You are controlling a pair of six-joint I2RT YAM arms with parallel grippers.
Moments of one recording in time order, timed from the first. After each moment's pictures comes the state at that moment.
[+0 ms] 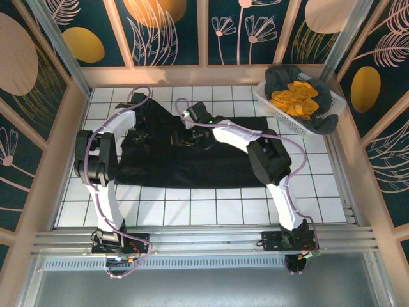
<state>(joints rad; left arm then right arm) -0.15 2.01 1.51 -0.80 -0.06 -0.55 0.73 2.24 1.74 -0.37 -0.48 0.56</state>
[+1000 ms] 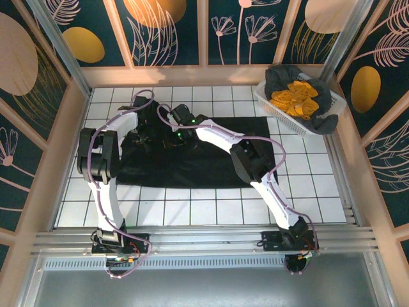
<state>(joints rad) -0.15 2.06 1.49 -0.76 -0.08 -0.47 0.78 2.49 2.11 -0.58 -0.37 0.40</state>
